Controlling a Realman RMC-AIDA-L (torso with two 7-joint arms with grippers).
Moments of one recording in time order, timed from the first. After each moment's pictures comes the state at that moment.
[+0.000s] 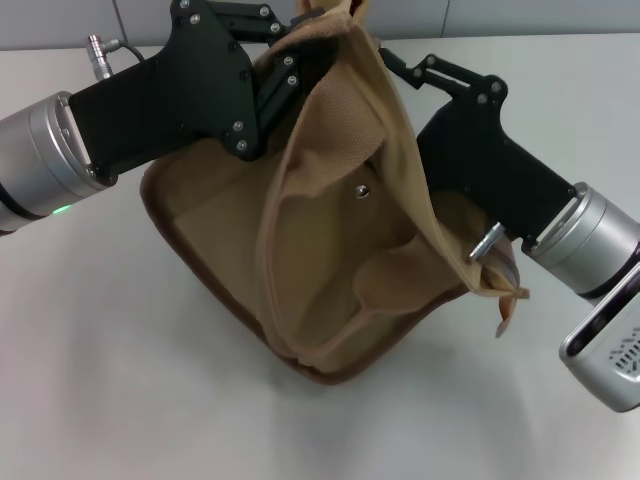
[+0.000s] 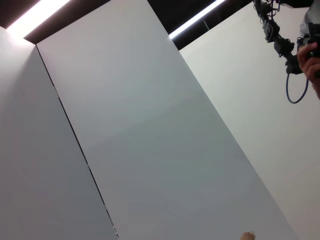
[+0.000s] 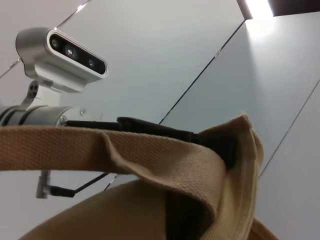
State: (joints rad) left arm -0.67 -2.08 0.68 0.35 1.53 1.85 -0.49; right arm 0.67 2.09 -0.50 0.17 -1.54 -1.68 -0.34
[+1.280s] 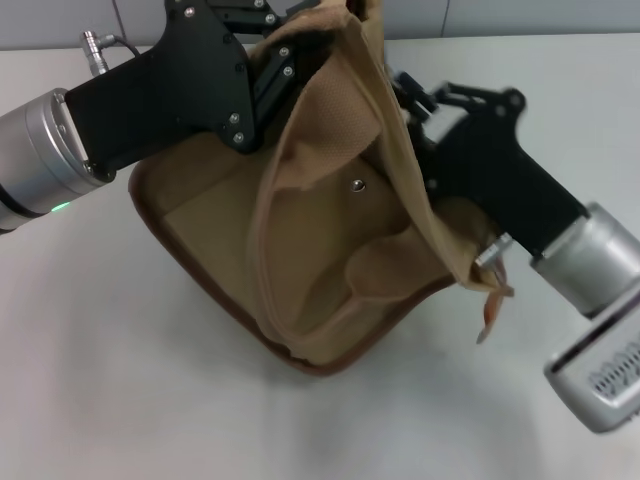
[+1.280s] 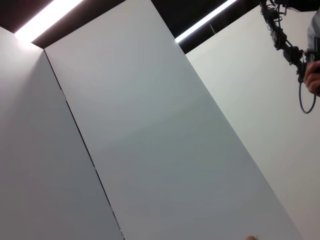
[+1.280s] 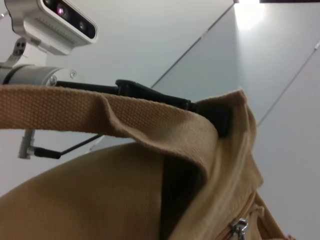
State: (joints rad) left arm -0.67 -2.08 0.68 0.34 1.51 1.85 -0.49; right arm 0.62 2.09 -0.42 0.24 -1.54 -1.66 -0.50
